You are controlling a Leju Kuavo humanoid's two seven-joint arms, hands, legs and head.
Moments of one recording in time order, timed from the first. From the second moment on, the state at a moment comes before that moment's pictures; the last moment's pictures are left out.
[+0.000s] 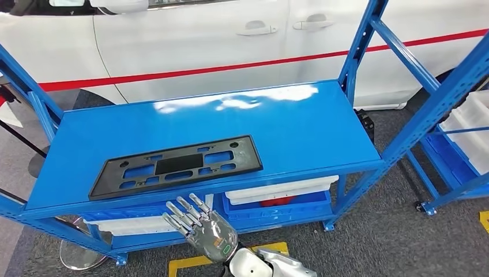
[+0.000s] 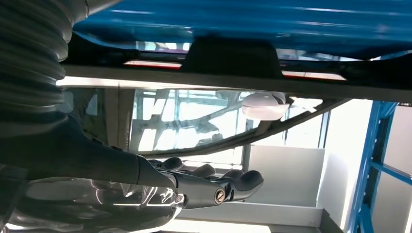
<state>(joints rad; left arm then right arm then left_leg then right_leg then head) -0.06 -0.16 1.10 -0.25 -0.83 0.02 -0.55 -0.48 0.09 1.31 -0.90 1.57 -0.70 0.34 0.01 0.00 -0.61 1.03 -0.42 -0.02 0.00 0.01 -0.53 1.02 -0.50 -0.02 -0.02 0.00</state>
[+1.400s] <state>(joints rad) -0.07 -0.16 1.08 -0.24 -0.91 0.00 -0.55 -0.54 0.31 1.09 -0.61 1.57 -0.58 0.14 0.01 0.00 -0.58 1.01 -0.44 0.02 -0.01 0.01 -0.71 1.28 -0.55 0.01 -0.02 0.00</state>
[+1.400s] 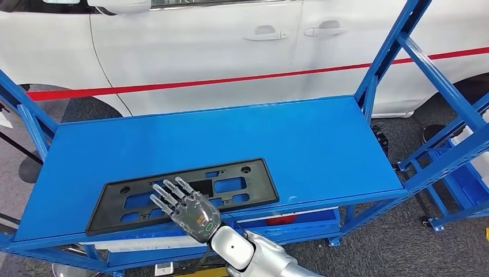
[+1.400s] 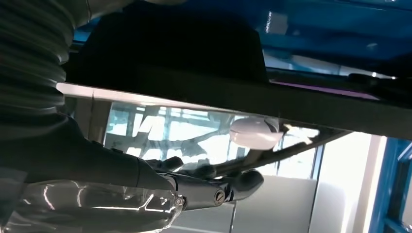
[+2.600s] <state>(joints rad) -0.07 -0.17 1.12 -0.24 -0.85 0.03 -0.56 -0.45 0.30 0.77 -1.05 0.58 -0.44 -0.29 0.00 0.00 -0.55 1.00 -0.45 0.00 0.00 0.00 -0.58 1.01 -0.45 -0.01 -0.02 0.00</state>
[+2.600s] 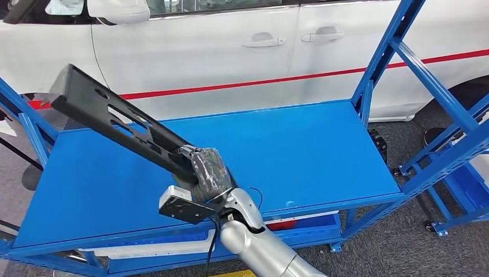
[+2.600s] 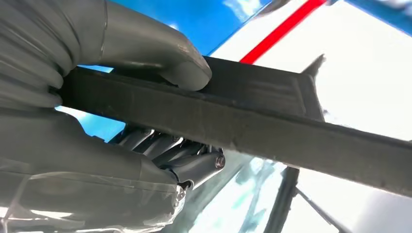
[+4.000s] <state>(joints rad) -0.06 -0.17 1.29 -0.24 -0.79 0.13 -0.51 0.37 0.07 0.39 -1.99 0.09 -0.12 -0.69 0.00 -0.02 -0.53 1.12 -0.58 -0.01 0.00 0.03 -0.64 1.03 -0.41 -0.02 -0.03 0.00</state>
